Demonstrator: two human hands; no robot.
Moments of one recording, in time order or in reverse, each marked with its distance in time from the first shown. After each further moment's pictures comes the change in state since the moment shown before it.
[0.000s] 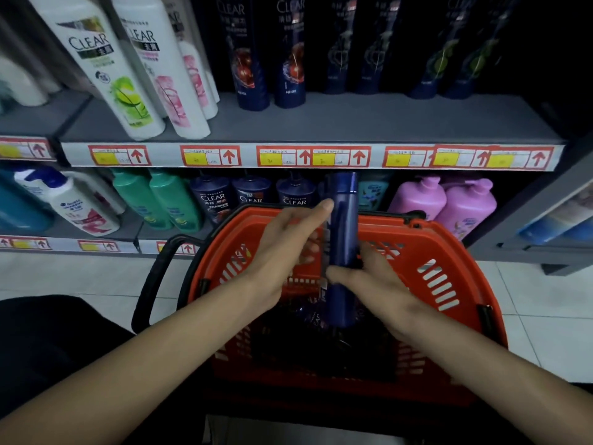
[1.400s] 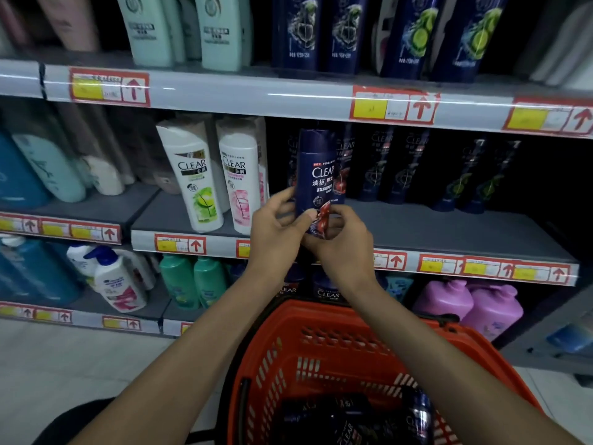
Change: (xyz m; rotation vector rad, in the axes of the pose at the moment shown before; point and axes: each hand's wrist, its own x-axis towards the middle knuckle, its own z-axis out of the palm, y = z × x) left_hand 0.056 0.123 -0.079 -0.045 0.232 0.560; right_hand 0.093 -0.166 0.077 -0.168 0.449 -0.585
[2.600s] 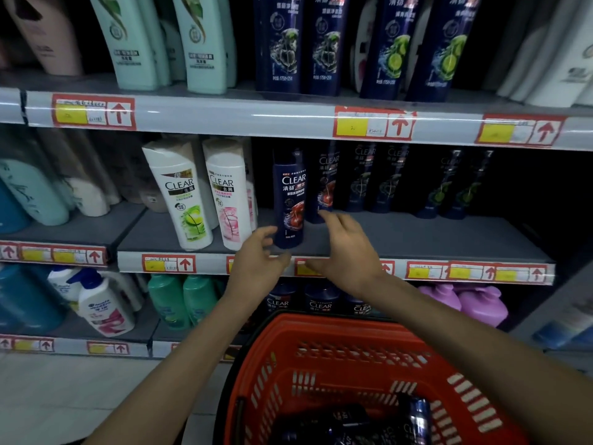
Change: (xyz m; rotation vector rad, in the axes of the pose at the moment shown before) left_hand 0.020 -0.035 -0.027 0.392 -0.141 -0.116; right_hand 0.032 0.019 -0.022 -0.640 -0.246 -0.222
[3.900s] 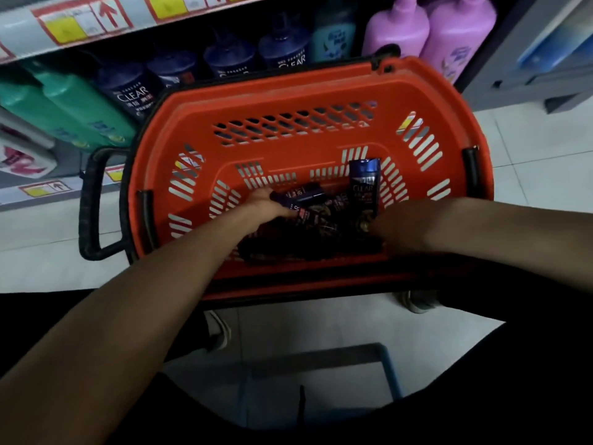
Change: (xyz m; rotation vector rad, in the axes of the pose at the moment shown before) left_hand -0.127 -0.221 0.185 0.476 -0.589 -0.682; right_hand -0.276 0.148 0.016 -0.369 -1.351 0.057
